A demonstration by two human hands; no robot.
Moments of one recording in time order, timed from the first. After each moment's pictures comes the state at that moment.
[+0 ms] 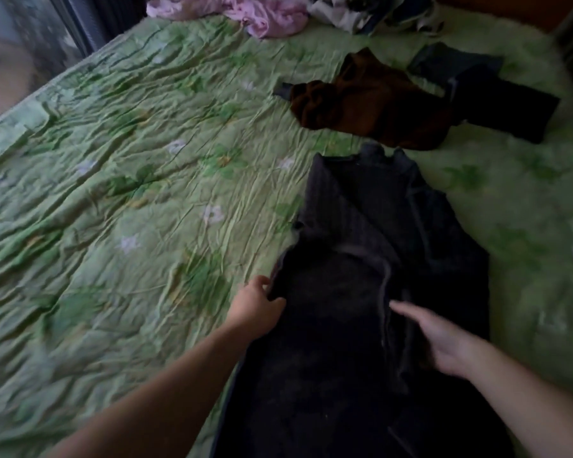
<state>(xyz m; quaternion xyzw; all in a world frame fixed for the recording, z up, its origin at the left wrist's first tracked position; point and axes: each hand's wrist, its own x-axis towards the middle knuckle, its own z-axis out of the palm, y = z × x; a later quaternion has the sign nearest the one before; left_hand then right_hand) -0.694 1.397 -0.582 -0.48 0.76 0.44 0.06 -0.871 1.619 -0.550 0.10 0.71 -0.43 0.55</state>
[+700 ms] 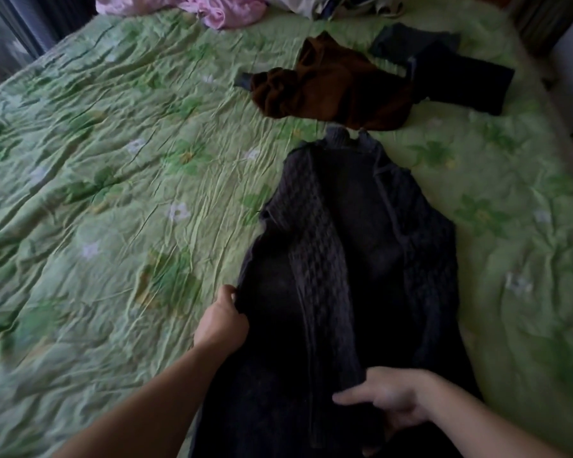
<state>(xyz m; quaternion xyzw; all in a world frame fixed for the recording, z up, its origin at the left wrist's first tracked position) -0.677 1.417 -0.615 -0.49 0.79 0.34 0.10 -0.806 1.656 -0.578 -0.01 0.63 -0.21 0.74</state>
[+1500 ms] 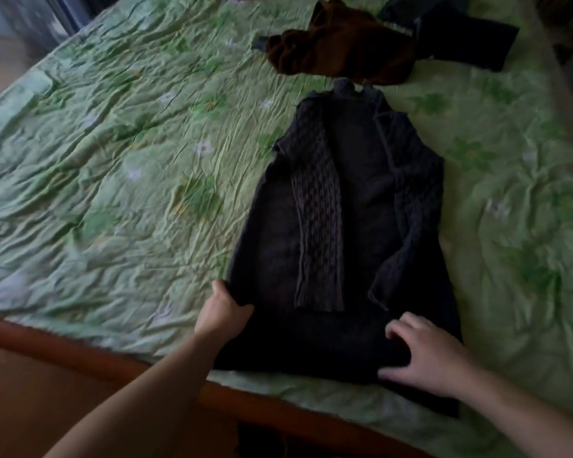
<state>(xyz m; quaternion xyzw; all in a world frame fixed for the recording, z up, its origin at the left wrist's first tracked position) -0.540 1.529 -0.599 -0.54 0.75 0.36 0.12 -0.724 1.813 -0.574 -0.43 0.85 0.05 0.31</state>
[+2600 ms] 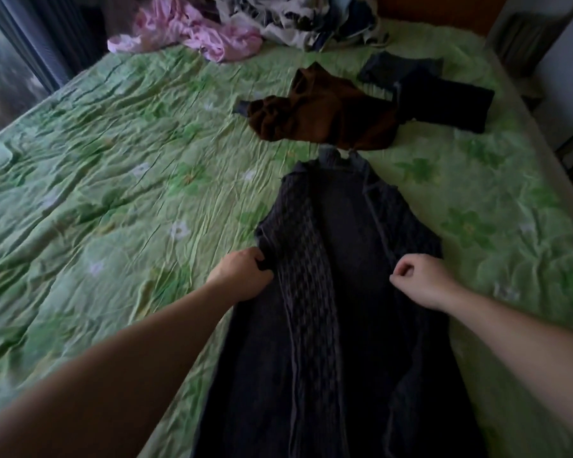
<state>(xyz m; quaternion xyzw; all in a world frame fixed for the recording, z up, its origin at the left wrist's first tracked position) -0.752 1.391 -0.538 -0.37 0.88 0.26 0.11 -0.935 1.643 -0.532 -0.20 0.94 -0.17 0.21</state>
